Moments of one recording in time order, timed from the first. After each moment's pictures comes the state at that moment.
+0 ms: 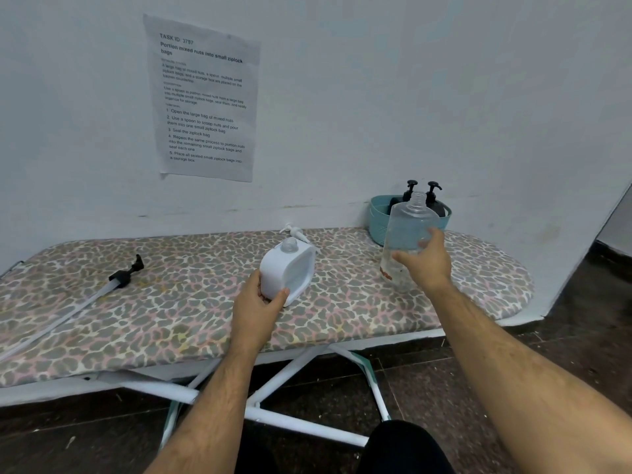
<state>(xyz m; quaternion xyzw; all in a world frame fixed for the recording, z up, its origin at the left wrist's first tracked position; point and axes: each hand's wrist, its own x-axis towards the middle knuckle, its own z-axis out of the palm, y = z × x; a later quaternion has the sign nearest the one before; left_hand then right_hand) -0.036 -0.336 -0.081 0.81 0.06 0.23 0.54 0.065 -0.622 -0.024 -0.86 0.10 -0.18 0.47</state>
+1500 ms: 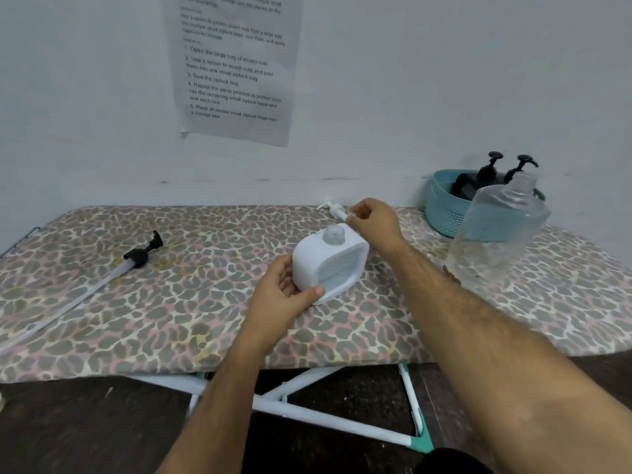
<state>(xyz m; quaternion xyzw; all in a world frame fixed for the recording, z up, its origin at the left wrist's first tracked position) -0.021 -0.308 -0.068 0.71 0.04 0.12 0.69 0.164 -0.461 -0.036 -0.89 -0.09 -0.06 0.44</state>
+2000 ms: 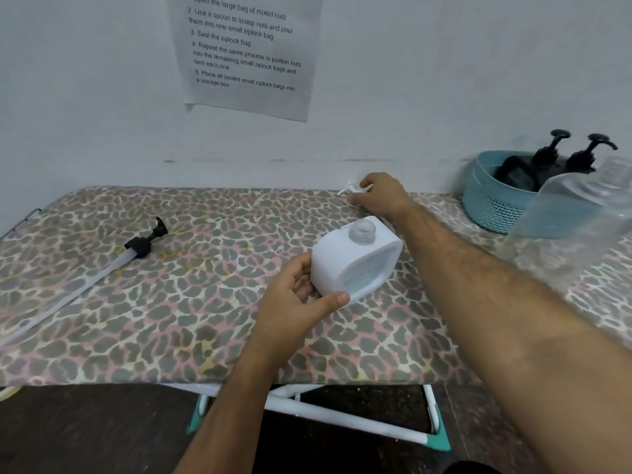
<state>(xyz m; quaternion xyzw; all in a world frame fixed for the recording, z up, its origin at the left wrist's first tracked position) -0.016 -0.300 -0.075 0.70 0.04 0.11 0.70 0.245 -0.419 -0.048 -0.93 -0.14 0.02 0.33</state>
